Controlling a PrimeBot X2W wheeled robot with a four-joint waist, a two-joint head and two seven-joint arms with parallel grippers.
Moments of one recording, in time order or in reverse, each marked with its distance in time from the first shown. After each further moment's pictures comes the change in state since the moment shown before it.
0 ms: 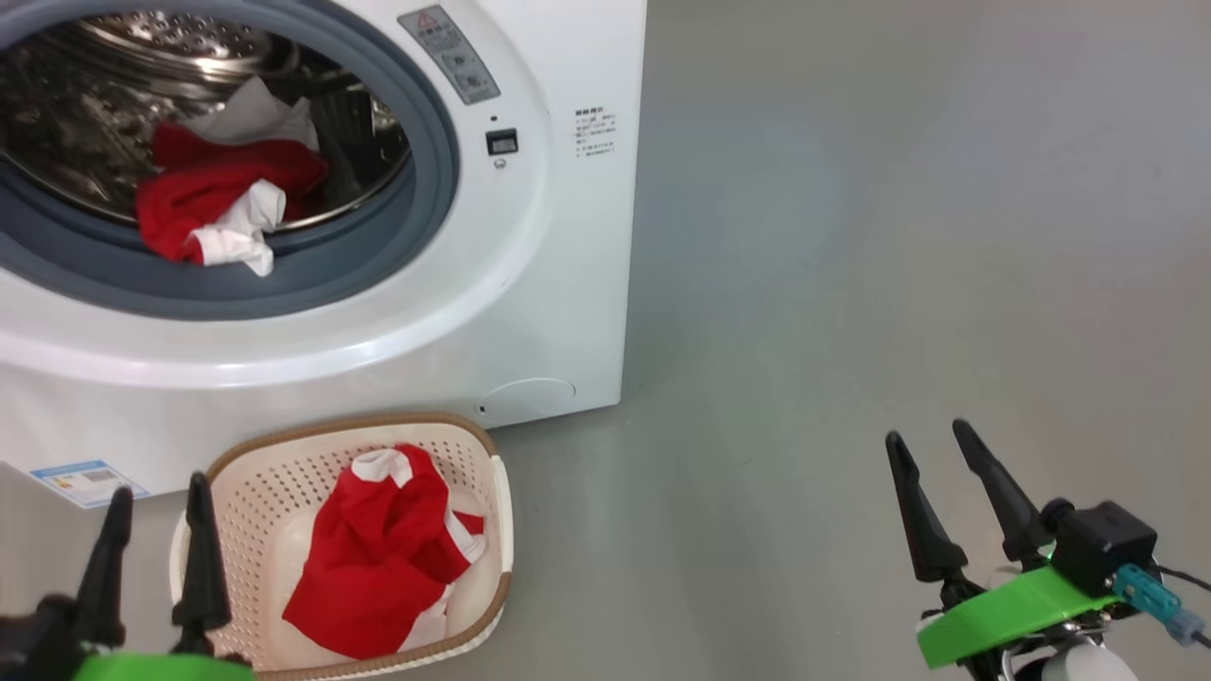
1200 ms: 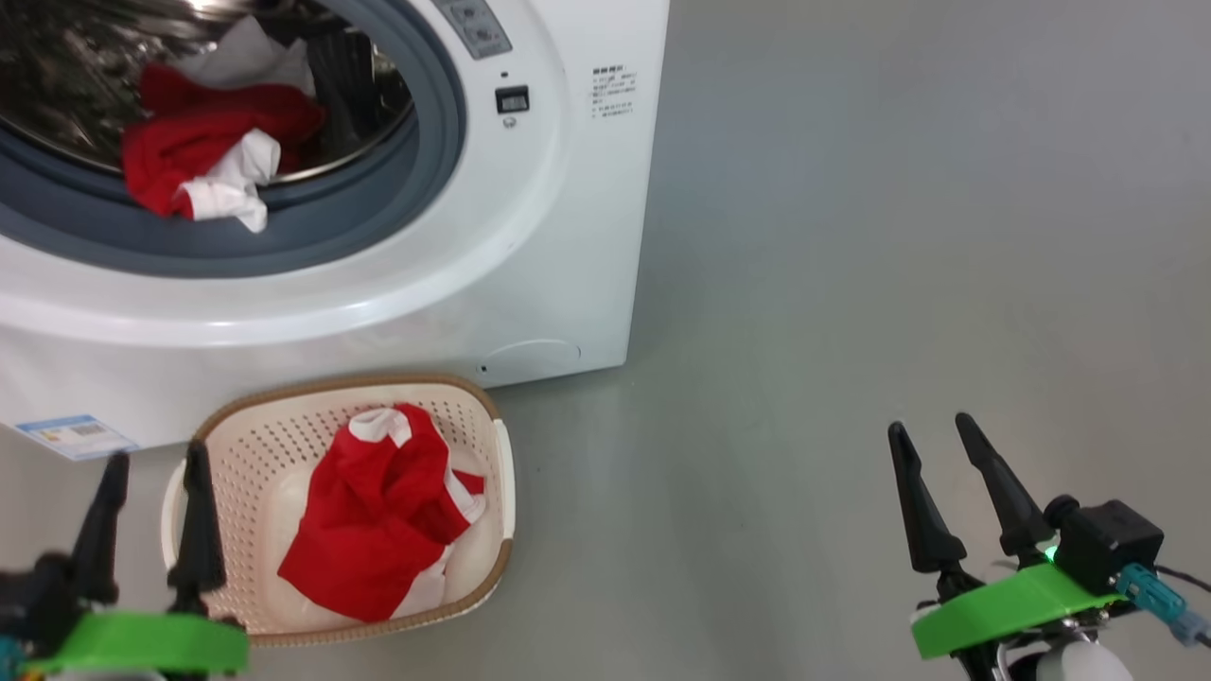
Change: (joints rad) left arm -0.030 0.017 -0.011 0.012 0.010 0.000 0.000; right arm 0.016 0.035 -0.031 -0.022 0.000 0.000 0.000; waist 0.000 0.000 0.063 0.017
